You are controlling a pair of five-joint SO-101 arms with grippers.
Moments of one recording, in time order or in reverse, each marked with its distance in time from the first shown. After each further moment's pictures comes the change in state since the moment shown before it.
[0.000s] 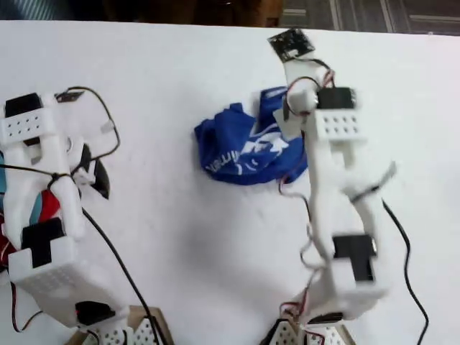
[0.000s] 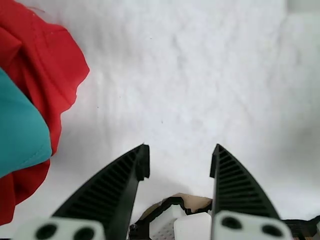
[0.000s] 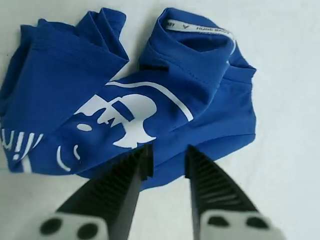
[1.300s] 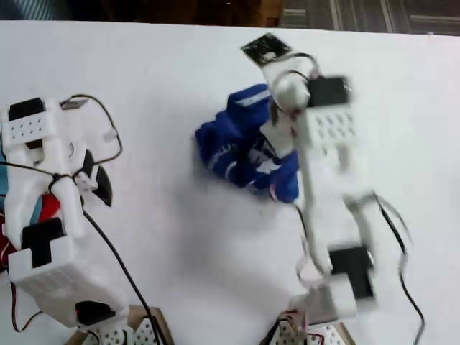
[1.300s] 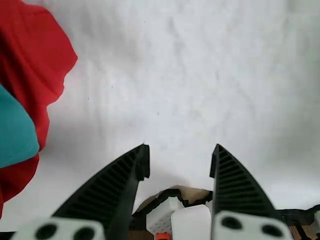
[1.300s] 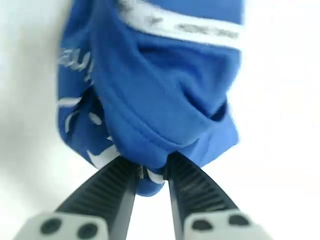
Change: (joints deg) left arm 0.1 0.0 3.3 0.0 0.0; right arm -5.5 -13.2 -7.5 26.5 3.1
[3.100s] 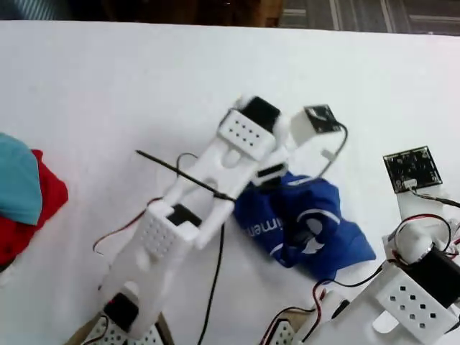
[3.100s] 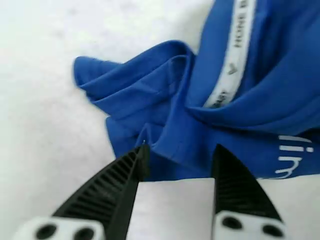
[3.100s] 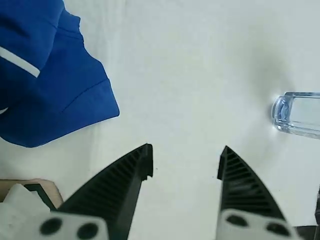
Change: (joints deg) left arm 58.8 34.2 -54.3 -0.2 -17.2; right arm 54.0 -54.8 49.2 -8.0 30.1
